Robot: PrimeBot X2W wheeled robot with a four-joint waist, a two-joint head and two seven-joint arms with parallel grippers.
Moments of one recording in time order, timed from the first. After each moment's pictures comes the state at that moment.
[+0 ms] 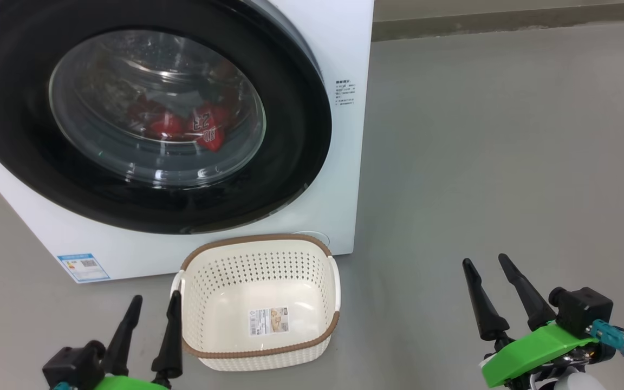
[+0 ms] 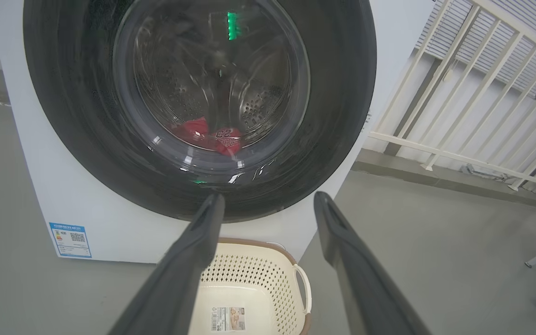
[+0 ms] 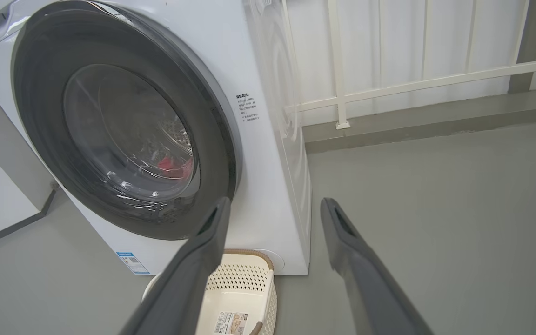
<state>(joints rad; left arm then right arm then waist) -0.06 0.04 0.00 0.26 -0.40 -0.12 -0.19 -0.07 -0.07 0.08 0.28 0.44 0.13 -0.19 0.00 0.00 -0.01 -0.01</state>
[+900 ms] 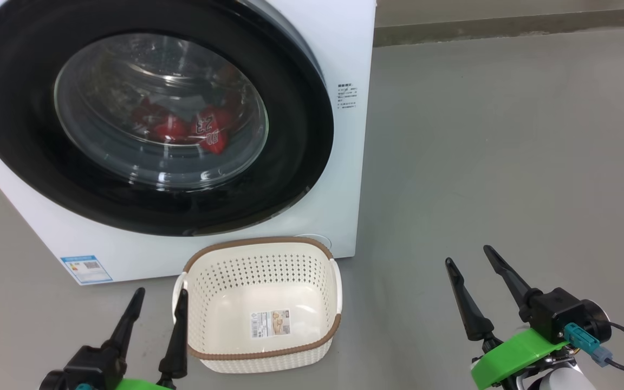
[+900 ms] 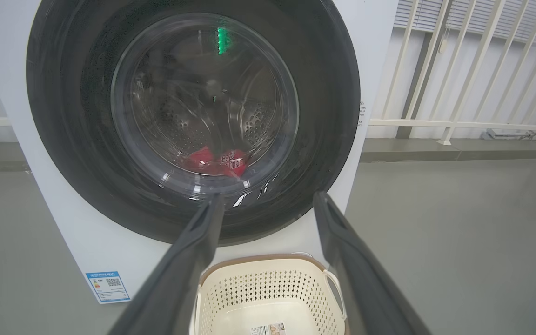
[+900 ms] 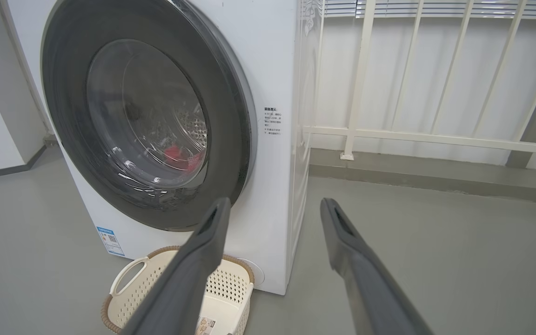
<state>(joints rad) -0.07 0.04 0.00 0.26 -0.17 -0.12 -0.25 -0.09 -0.07 0.11 0.28 0.21 0.13 -0.25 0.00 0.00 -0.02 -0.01</state>
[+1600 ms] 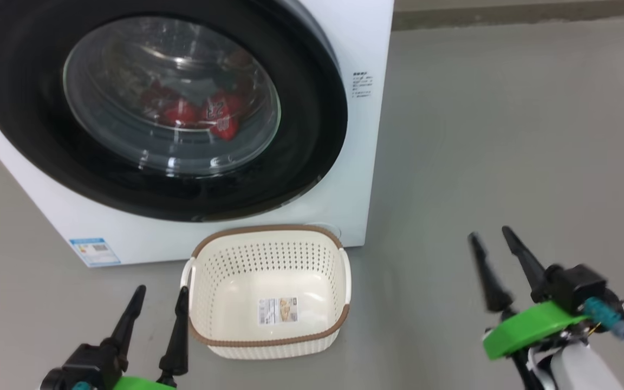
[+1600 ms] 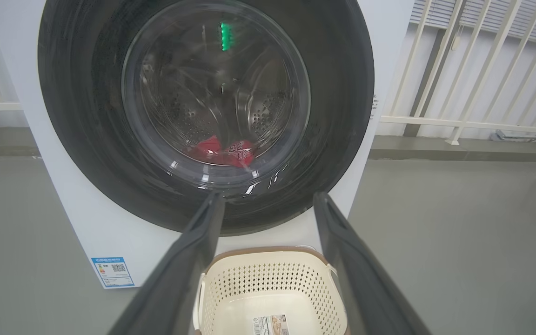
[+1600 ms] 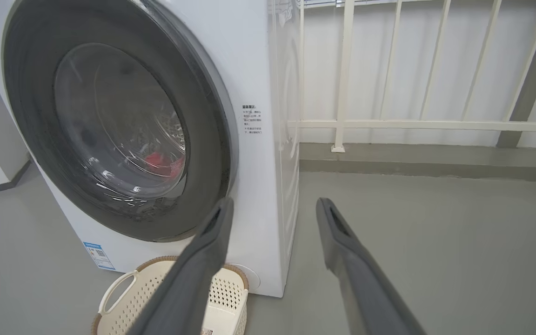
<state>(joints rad) -0.07 0.04 -0.01 0.25 -0.19 -0.12 -0.25 -0.16 -0.06 0.04 0.36 0.24 0.13 -0.25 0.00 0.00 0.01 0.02</state>
